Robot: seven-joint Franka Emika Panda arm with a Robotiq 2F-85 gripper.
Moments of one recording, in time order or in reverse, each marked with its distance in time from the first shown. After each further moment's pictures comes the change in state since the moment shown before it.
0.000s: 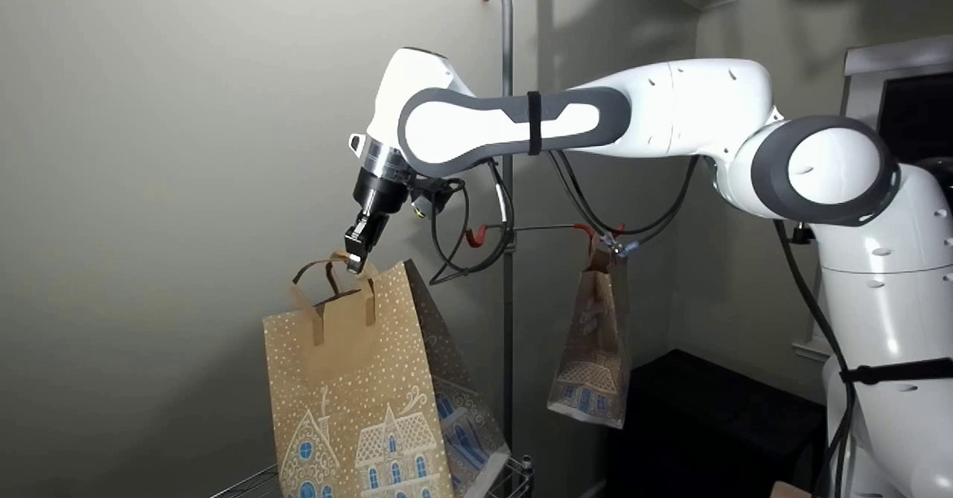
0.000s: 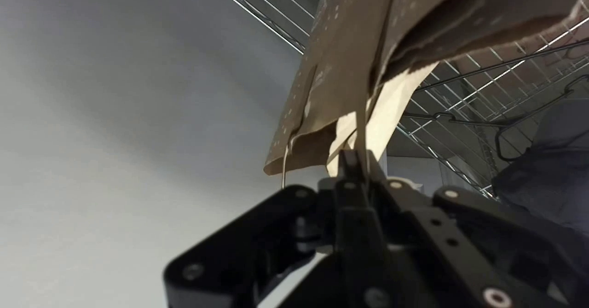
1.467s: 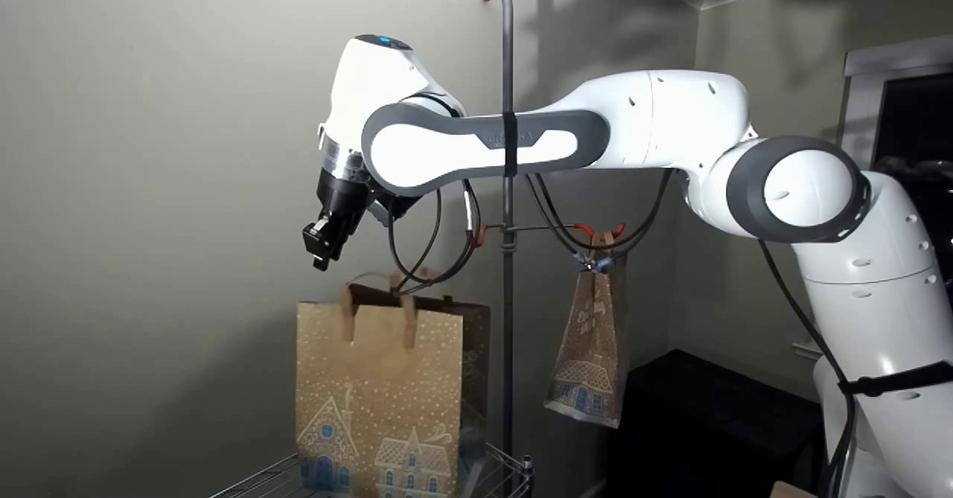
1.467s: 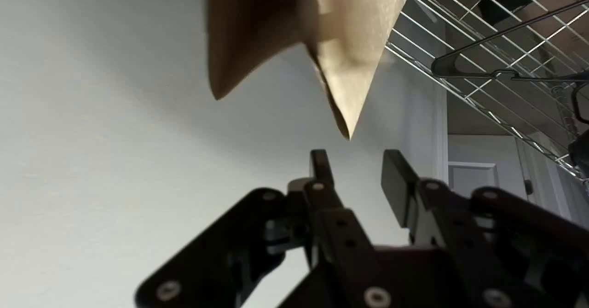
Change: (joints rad) arm 0.120 0.113 -0.032 0.166 -0.229 -0.024 0.268
